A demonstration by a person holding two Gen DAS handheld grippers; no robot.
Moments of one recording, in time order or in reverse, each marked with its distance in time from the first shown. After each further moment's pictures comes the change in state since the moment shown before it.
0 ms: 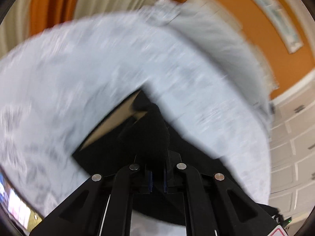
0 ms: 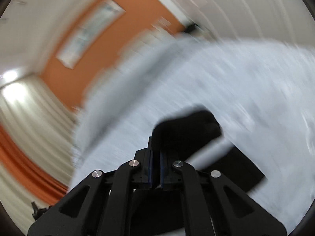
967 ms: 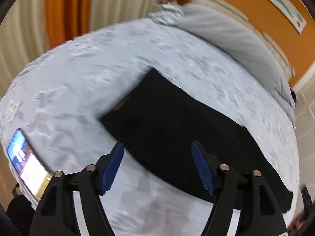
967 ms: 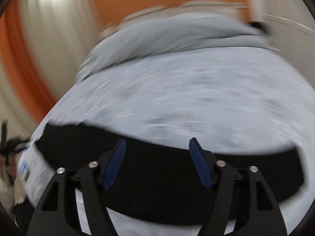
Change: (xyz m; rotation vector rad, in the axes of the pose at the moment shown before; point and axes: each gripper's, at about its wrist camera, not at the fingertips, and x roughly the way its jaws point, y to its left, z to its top) left arm -0.001 -0.023 -0.090 0.094 0.038 0.270; right arm 0.131 0.170 -0.143 -0.578 0.472 0.063
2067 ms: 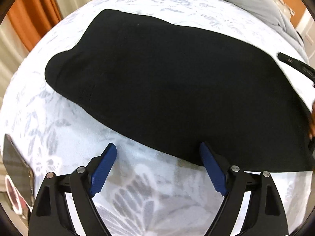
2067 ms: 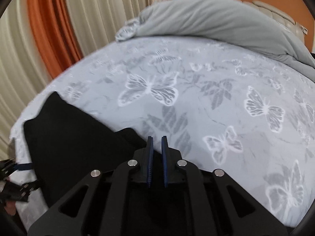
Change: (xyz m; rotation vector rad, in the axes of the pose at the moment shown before) left arm 0.071 -0.027 -0.077 0.258 0.200 0.126; right arm 0.179 0.161 0.030 -0.280 0.106 0.116
